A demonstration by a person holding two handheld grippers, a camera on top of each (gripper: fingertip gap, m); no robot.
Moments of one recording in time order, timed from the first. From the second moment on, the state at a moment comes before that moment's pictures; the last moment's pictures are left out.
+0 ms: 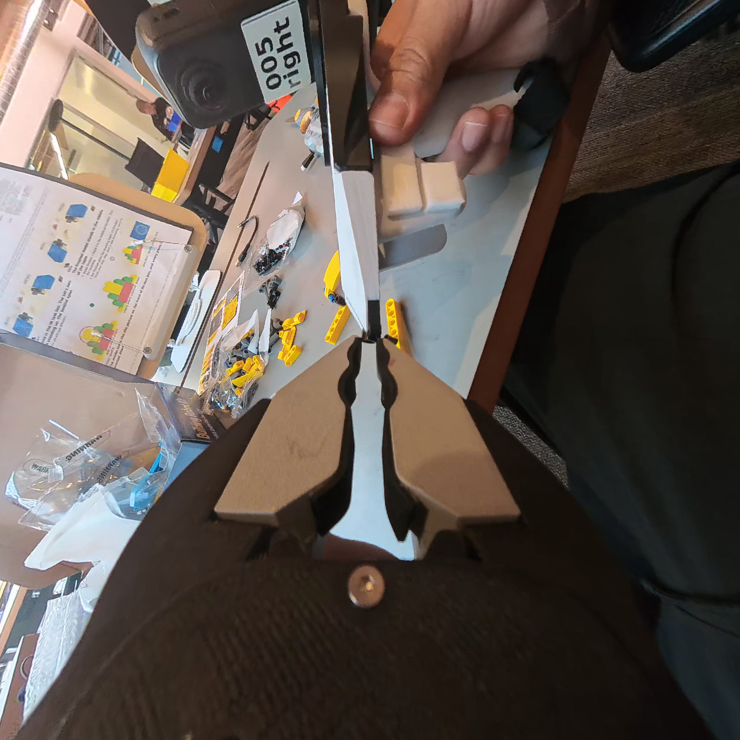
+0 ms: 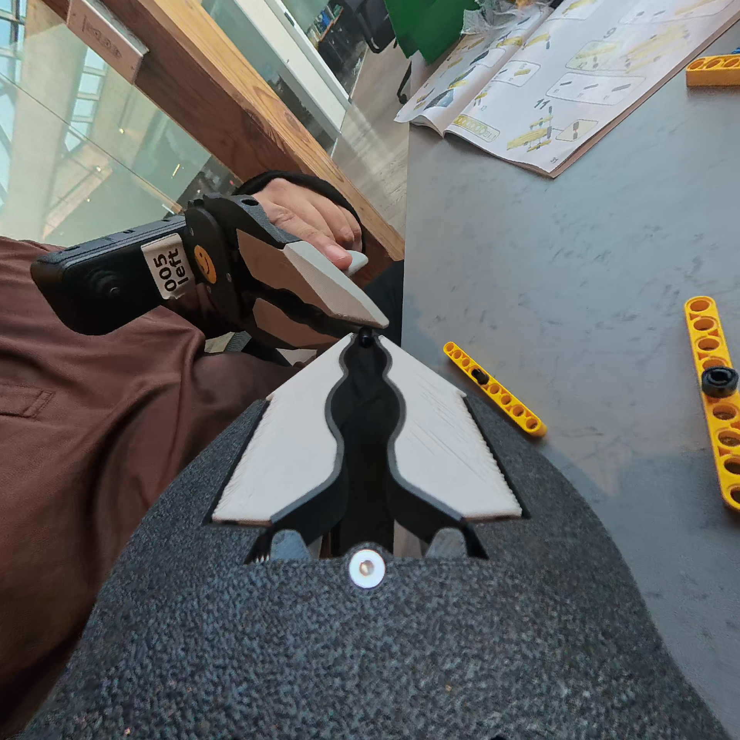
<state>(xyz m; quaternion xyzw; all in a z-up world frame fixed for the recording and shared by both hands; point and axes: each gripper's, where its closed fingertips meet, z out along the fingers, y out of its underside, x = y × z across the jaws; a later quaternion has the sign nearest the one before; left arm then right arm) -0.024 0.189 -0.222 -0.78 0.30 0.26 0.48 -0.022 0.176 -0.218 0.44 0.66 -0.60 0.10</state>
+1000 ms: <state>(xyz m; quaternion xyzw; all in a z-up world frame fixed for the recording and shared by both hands) -0.035 0.202 -0.220 -0.80 0.16 0.22 0.53 -0.035 0.189 -0.215 0.46 0.65 -0.61 0.04</state>
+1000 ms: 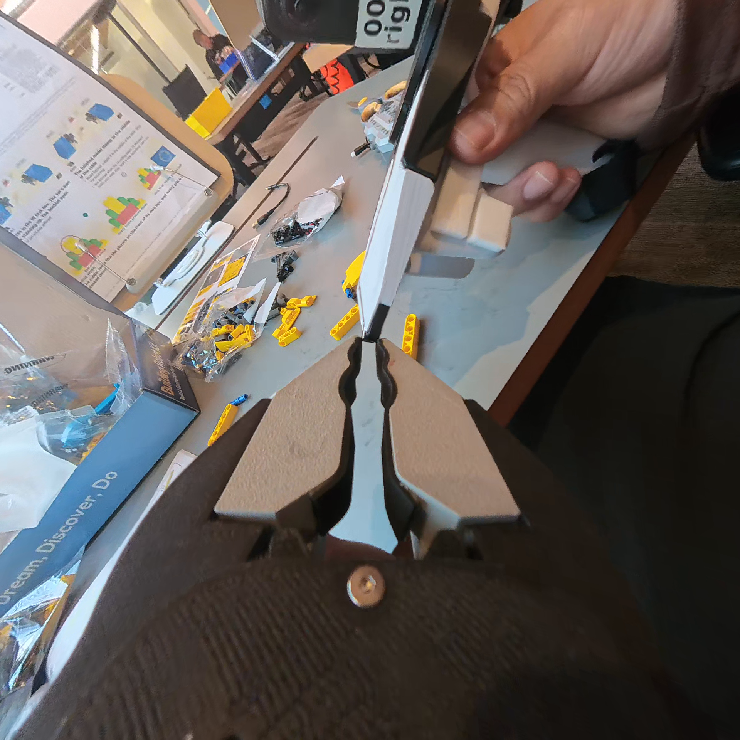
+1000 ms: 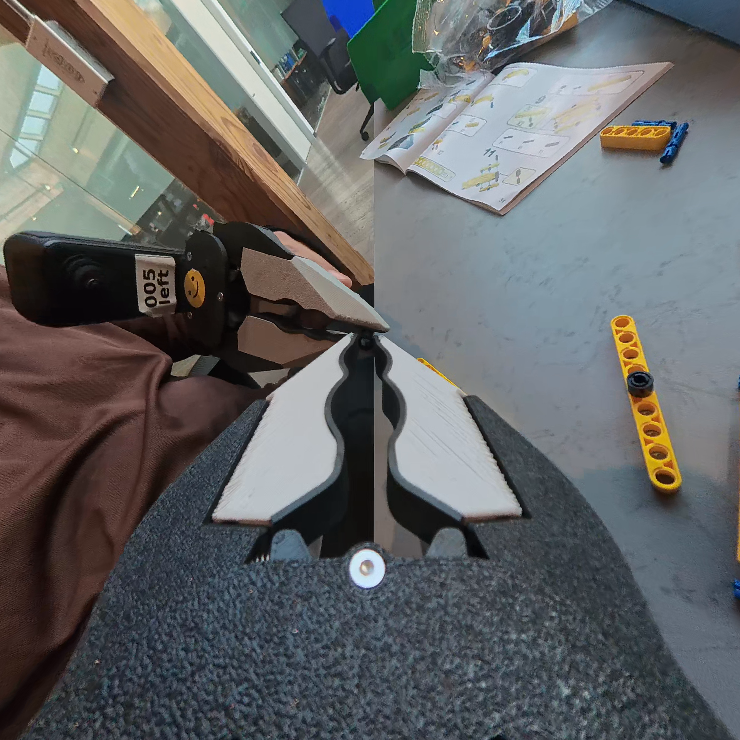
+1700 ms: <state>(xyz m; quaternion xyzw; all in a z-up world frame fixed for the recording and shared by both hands) -0.034 0.200 -0.212 -0.76 0.20 0.27 0.55 -0.033 0.186 -0.209 0.46 0.63 -0.62 0.07</state>
